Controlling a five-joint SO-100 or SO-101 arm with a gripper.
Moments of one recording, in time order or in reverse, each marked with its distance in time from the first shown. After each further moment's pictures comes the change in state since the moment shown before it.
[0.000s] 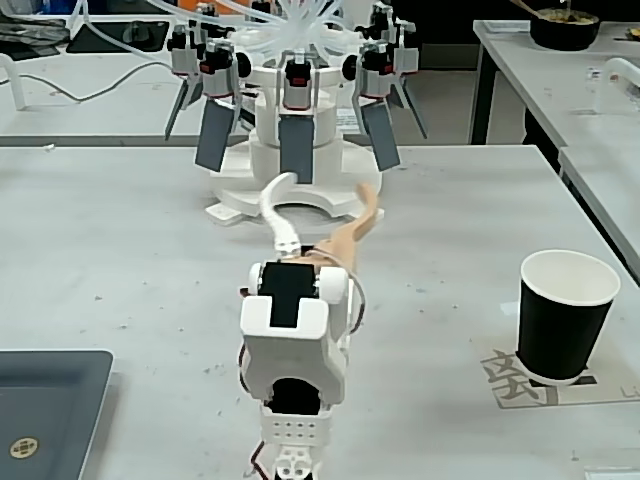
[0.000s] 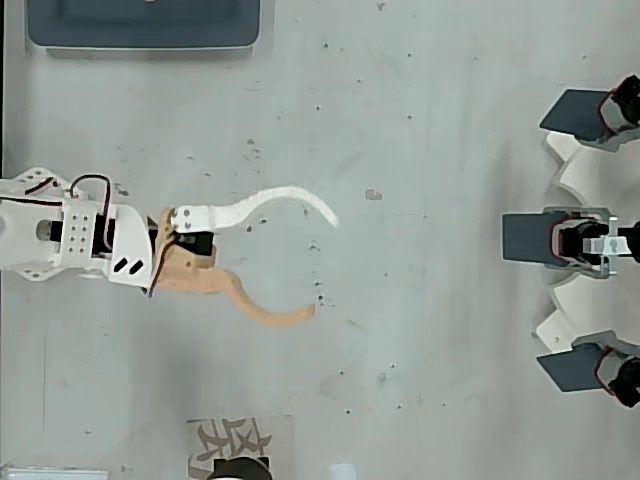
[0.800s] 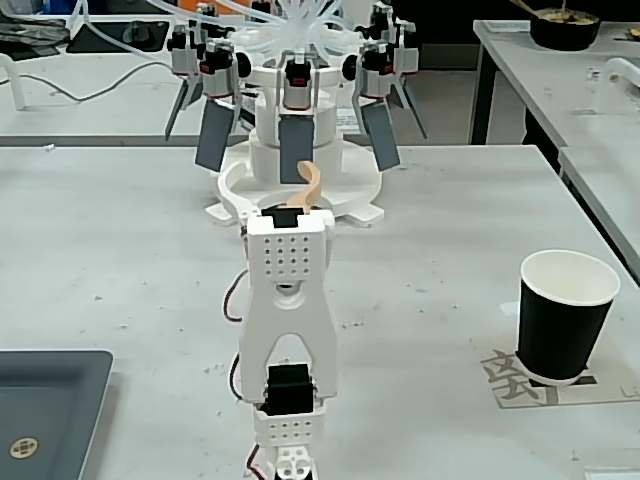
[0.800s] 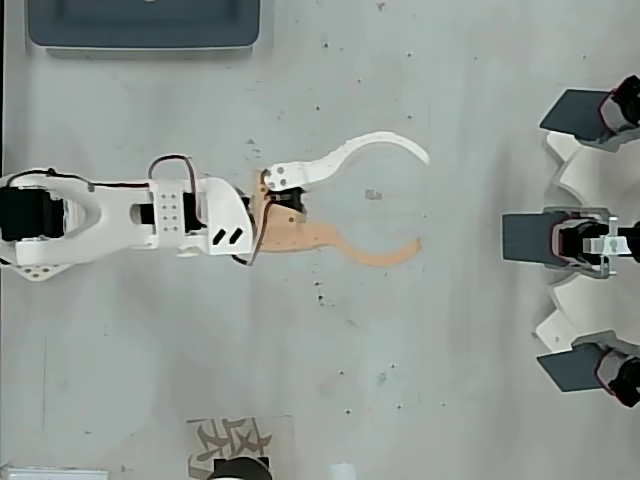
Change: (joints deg) arm -9.1 -34.4 -38.1 7.2 -2.4
